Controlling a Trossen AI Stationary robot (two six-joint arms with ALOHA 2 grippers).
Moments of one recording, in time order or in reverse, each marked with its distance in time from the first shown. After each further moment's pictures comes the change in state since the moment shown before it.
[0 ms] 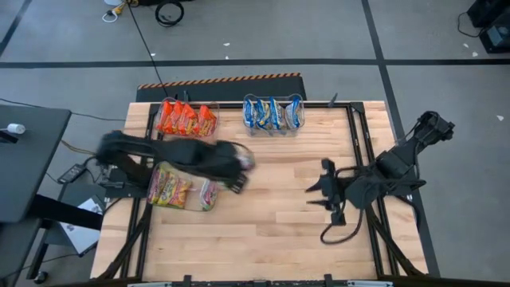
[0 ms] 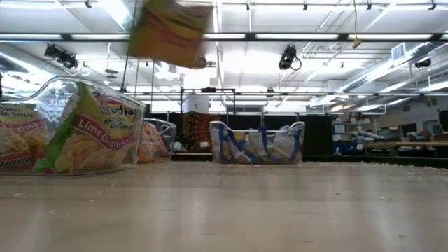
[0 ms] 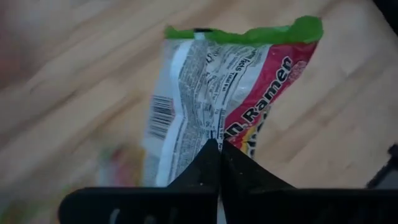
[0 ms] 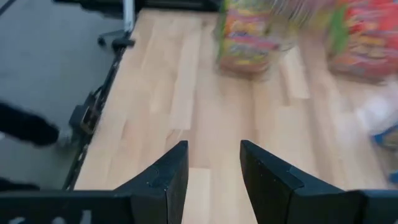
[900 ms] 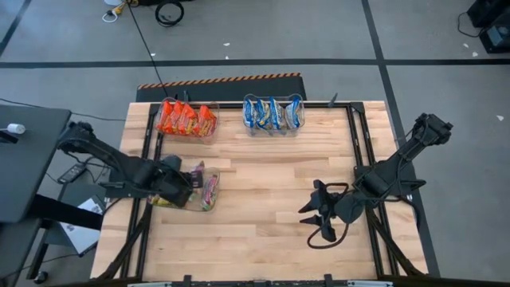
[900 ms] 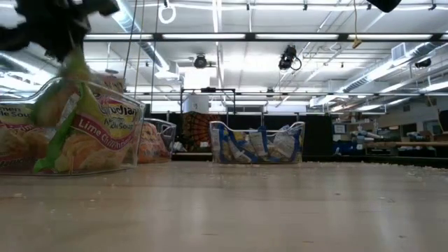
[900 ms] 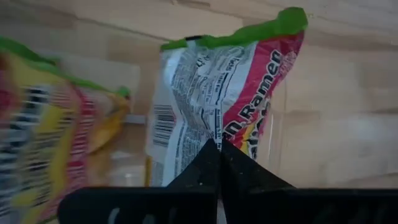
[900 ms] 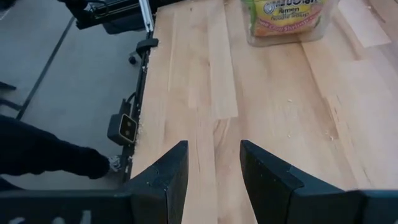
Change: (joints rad) left arm -0.254 -0.537 -0.809 0.117 -0.185 -0.988; right arm 0.030 0.039 -0.287 0.383 -0.092 0.265
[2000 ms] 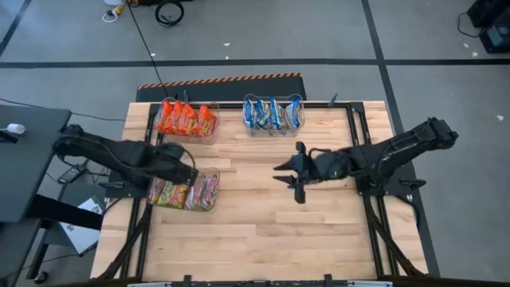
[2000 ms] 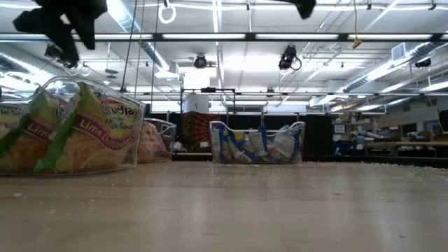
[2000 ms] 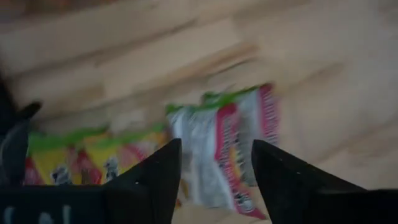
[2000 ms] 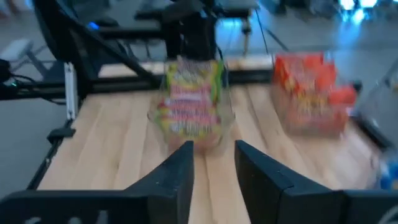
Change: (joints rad) left arm 0.188 -0.067 0.102 -0.144 0.140 0.615; right arm -0.382 0.000 0.002 0.300 -0.020 -0.461
